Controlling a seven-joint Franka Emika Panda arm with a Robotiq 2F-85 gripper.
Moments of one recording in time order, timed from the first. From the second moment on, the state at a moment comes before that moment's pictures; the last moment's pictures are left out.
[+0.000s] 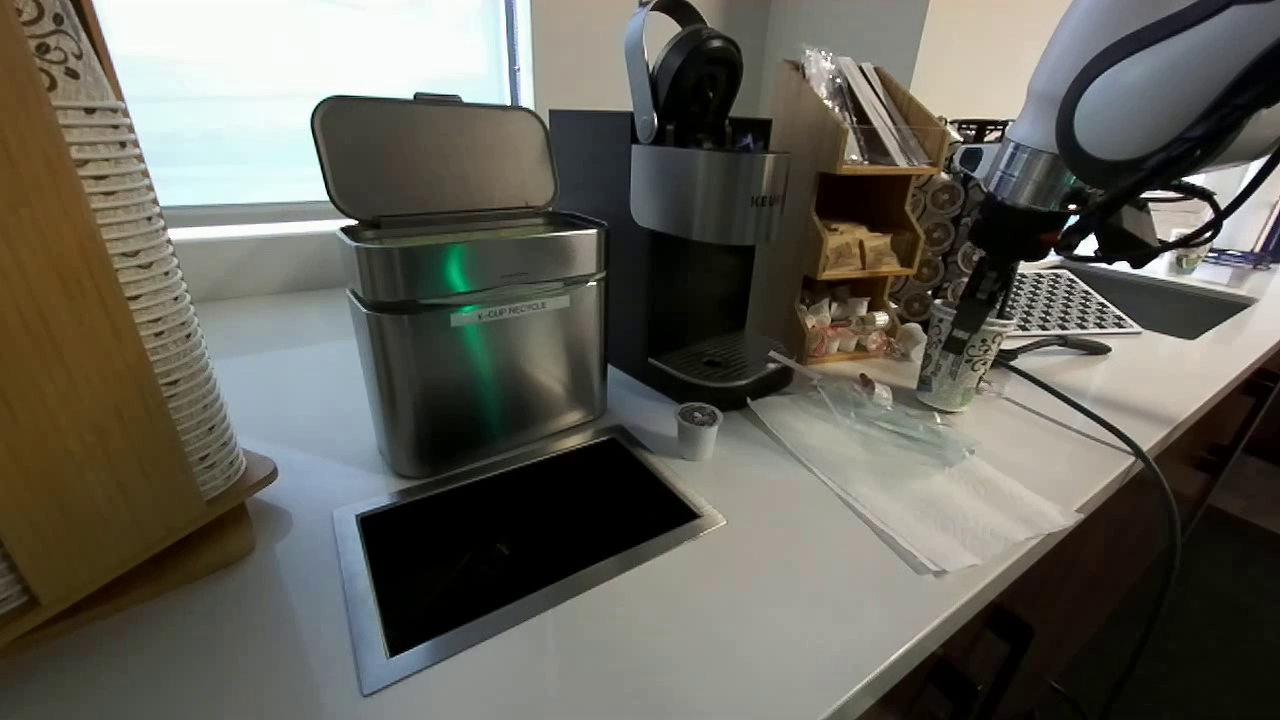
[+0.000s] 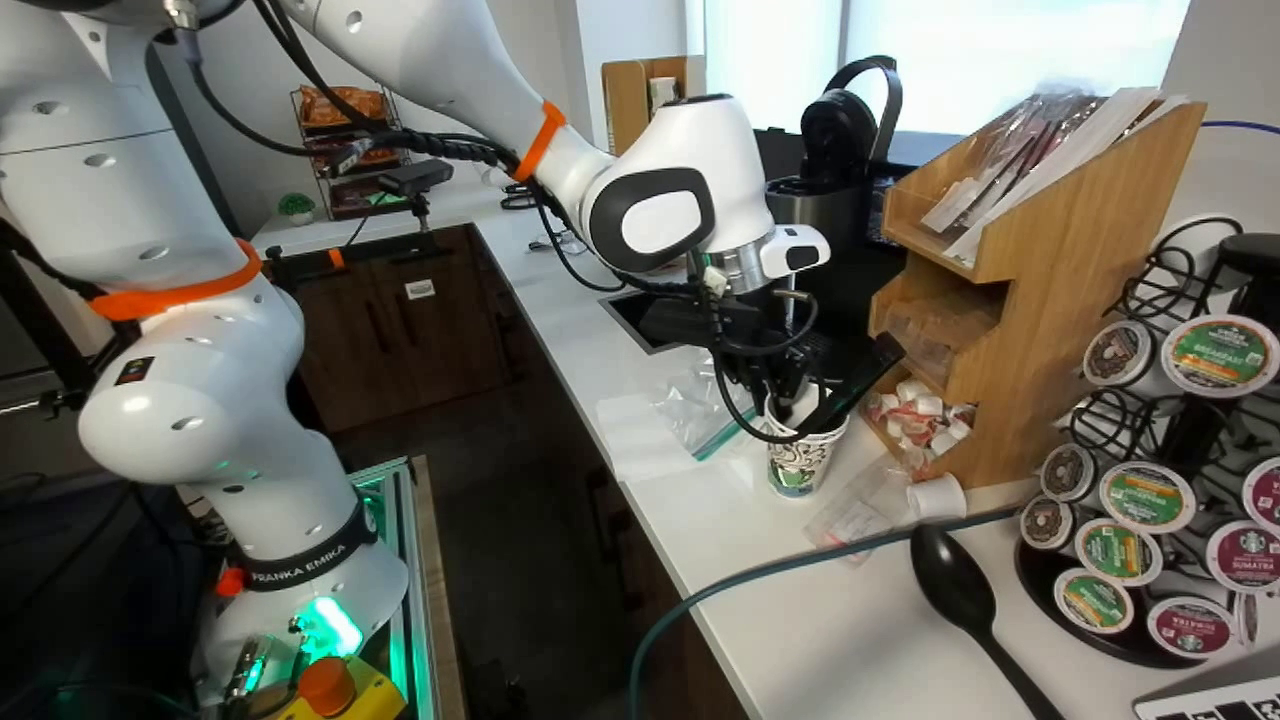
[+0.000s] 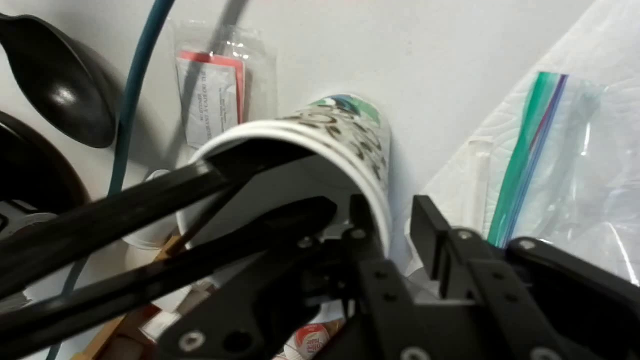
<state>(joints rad) -0.12 -0.04 -0.12 -2.43 -0.16 2.63 -0.48</state>
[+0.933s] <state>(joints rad) -0.10 -0.05 -0.12 -2.44 -0.13 2.63 -0.54</state>
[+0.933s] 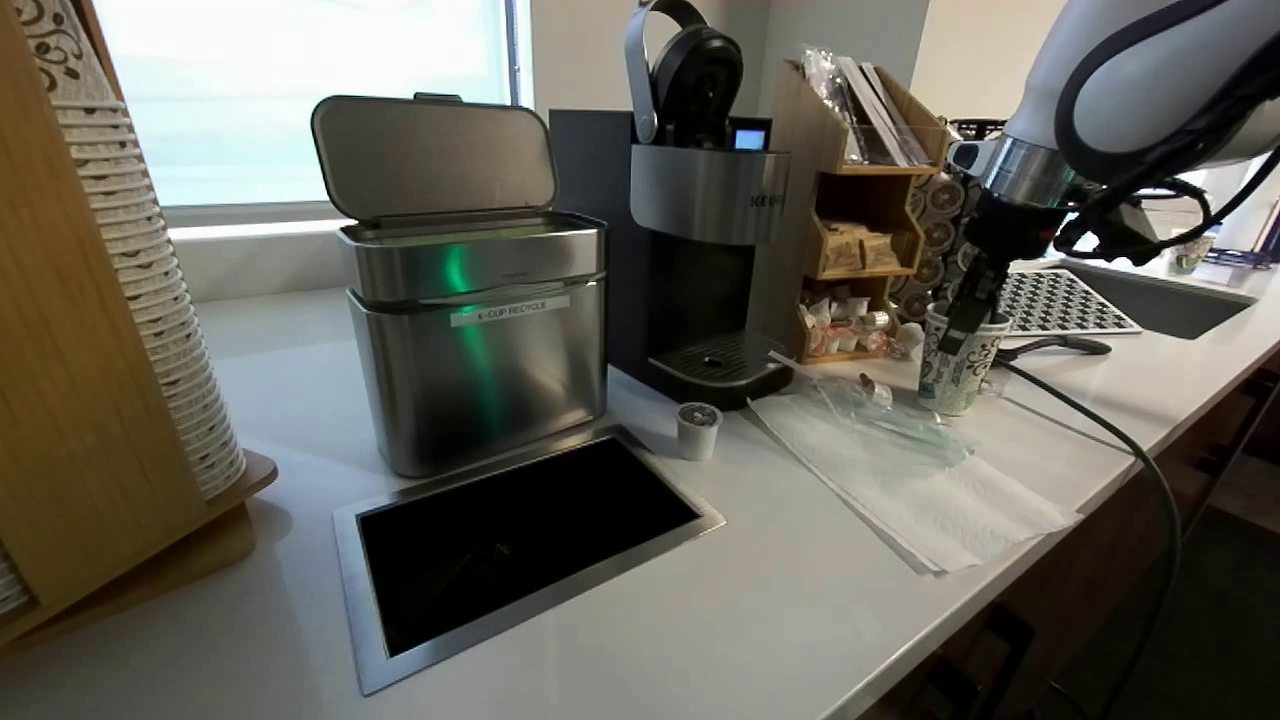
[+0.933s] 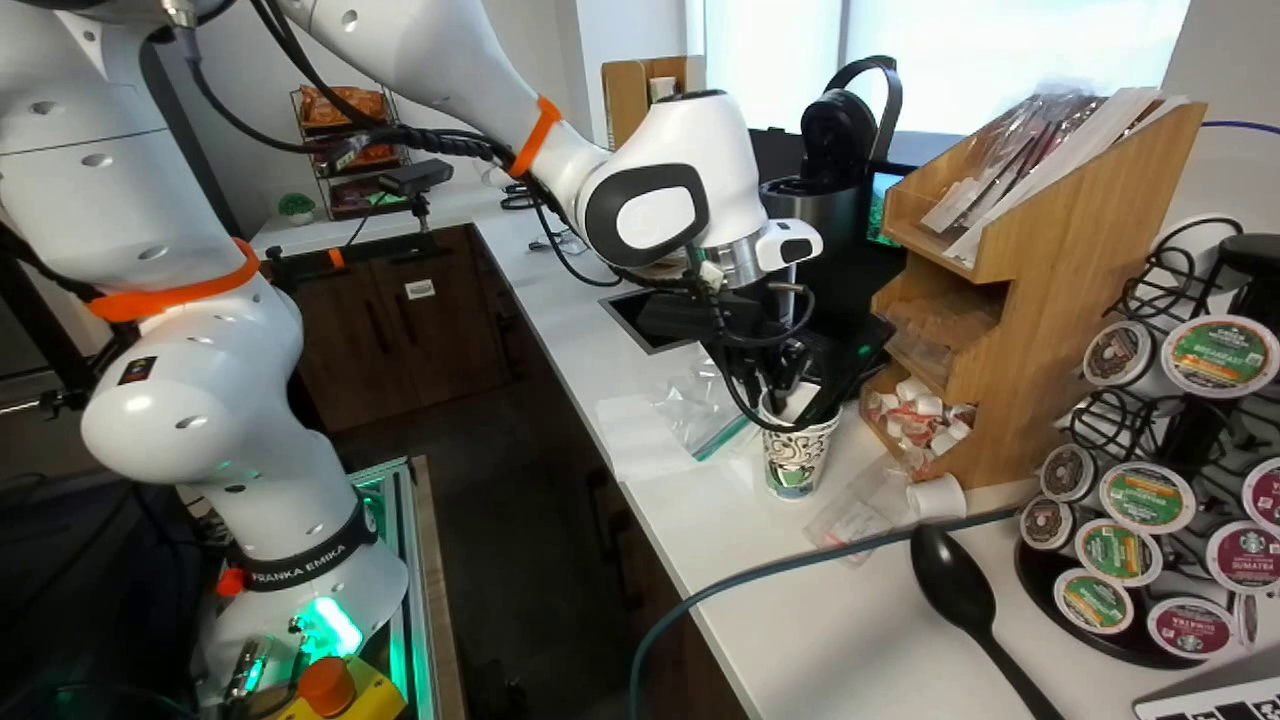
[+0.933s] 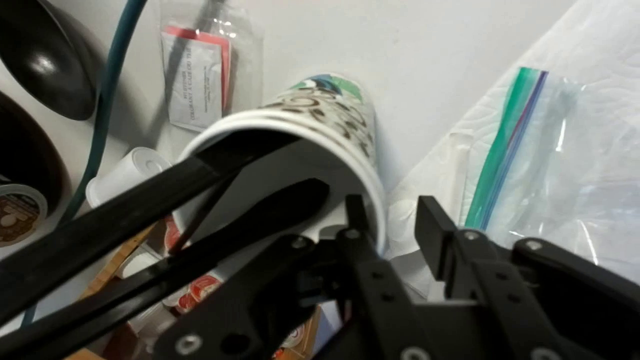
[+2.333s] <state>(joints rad) -0.10 -0.06 -0.12 -2.44 -0.22 2.63 -0.51</state>
